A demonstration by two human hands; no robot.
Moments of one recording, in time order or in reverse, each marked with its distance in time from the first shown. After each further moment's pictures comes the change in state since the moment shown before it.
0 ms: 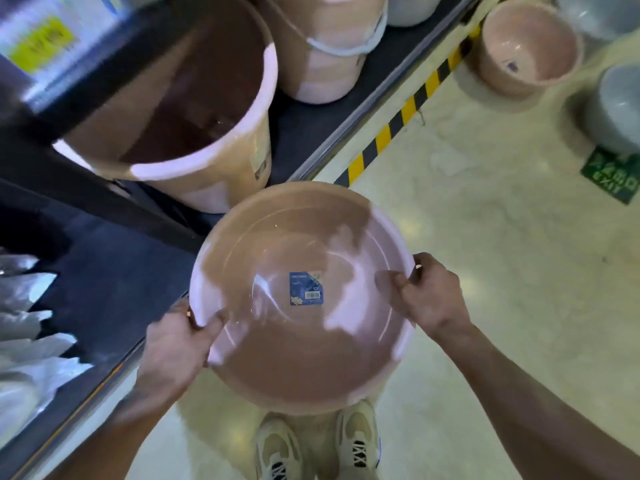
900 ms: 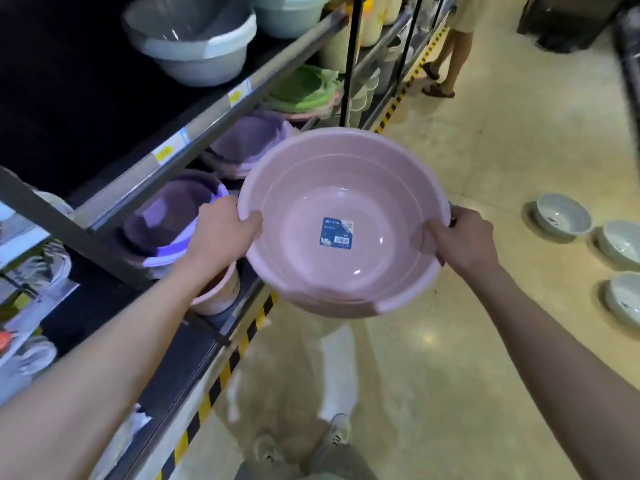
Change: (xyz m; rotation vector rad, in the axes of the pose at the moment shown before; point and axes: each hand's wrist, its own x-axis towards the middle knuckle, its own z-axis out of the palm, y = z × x) left_hand -0.360 0.423 -0.358 -0.001 0.157 0.730; right_hand -0.311 -0.134 -0.564 0.128 0.502 -0.136
